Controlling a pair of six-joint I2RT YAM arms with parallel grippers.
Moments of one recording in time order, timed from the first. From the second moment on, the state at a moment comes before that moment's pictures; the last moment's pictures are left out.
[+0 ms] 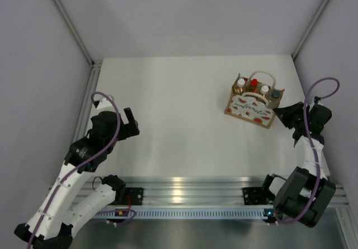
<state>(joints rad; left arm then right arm) -0.49 0.67 0.94 -0.87 -0.41 -0.52 -0.52 1.08 0.59 -0.06 -0.54 0.67</state>
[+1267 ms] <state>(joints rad) -0.84 2.18 2.30 -0.62 -0.05 -0.36 -0.52 1.11 0.42 0.25 -0.57 0.70</state>
